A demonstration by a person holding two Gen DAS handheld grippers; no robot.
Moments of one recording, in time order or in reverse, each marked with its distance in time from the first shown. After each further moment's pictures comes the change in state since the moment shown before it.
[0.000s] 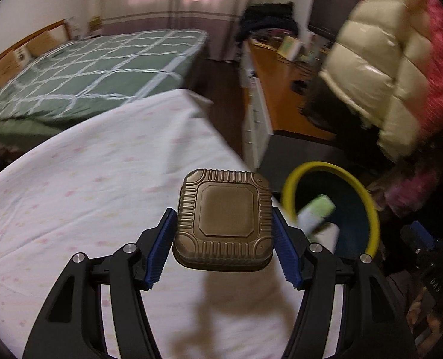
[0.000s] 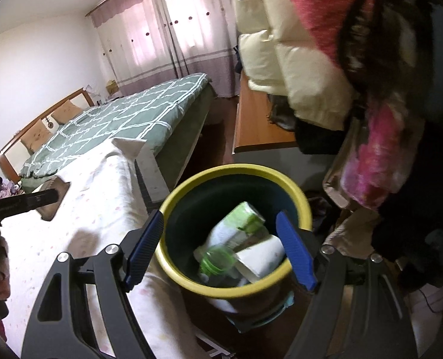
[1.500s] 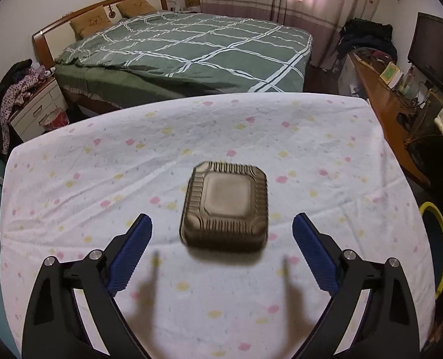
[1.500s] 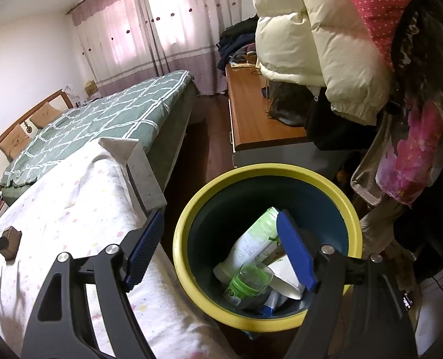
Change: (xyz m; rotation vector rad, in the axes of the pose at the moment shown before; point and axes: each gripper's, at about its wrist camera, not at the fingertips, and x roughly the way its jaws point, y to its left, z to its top) left arm 0.006 0.225 -0.028 -0.306 0.027 0.347; right arm 0.068 0.073 0.006 0.036 0.009 -0.108
